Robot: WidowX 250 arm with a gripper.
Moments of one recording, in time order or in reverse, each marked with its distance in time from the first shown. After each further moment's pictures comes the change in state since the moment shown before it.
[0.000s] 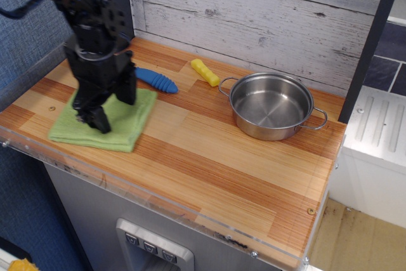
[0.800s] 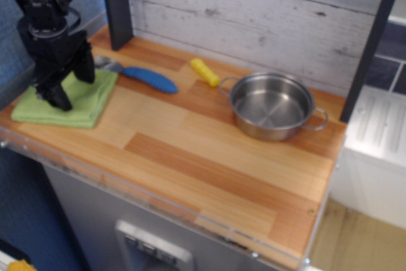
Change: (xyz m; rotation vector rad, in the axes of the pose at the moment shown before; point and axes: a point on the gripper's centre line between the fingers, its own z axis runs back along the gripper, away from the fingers) arm 0.063 -0.005 -0.007 0.010 -0.003 0.084
